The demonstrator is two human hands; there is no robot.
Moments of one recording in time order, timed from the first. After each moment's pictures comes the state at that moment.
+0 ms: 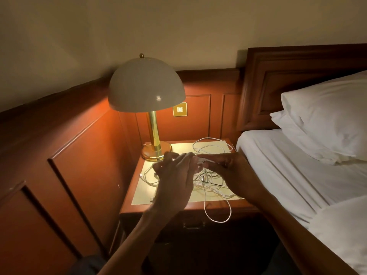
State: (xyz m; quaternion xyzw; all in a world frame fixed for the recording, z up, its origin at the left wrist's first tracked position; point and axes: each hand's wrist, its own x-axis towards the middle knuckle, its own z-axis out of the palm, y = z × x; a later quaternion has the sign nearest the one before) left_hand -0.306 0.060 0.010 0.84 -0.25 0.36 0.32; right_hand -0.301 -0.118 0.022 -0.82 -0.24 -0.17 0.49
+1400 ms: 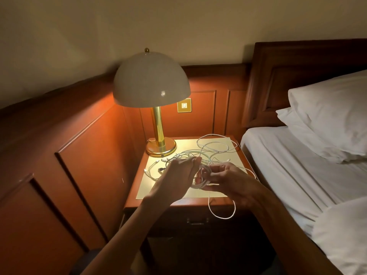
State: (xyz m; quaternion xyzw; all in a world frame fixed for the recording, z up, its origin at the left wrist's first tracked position) left_hand -0.287 0.075 0.009 0.89 -0.30 0.20 0.26; right_hand -0.302 -0.102 0.009 -0.67 -0.06 0.19 0.72
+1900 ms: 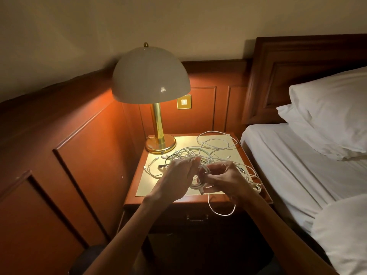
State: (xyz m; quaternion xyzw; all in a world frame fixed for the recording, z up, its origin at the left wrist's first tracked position) left_hand -0.276 0.077 -0.016 0.85 -0.33 0.22 0.35; right_hand -0.298 -0.101 -0.020 -0.69 -0.13 0.06 0.71
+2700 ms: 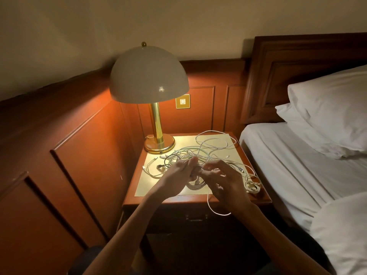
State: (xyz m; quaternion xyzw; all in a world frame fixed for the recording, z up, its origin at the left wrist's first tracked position) left_hand -0.265 0.075 -0.024 0.81 -0.22 -0.02 0.54; right_hand -0.296 -0.102 -0.053 -0.78 -0.34 -0.44 0.29
